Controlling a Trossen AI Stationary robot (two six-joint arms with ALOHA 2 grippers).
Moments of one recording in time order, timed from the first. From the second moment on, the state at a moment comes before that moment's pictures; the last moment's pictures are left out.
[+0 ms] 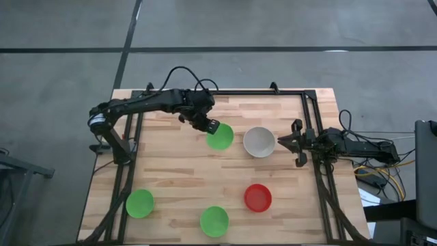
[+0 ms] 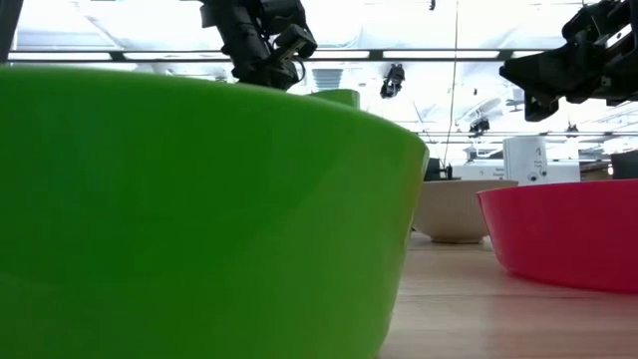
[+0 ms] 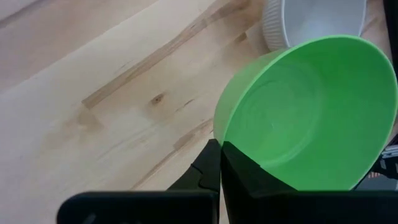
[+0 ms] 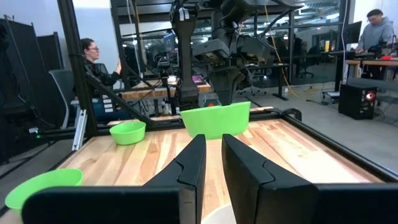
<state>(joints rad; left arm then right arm) 0.31 1.64 1.47 -0.91 0.22 -0.76 -0.05 0.00 0.01 0.11 0.00 0.10</state>
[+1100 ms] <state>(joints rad) 0.30 1.64 1.46 -0.90 0.20 -0.76 -0.05 0.00 0.01 0.11 0.00 0.05</state>
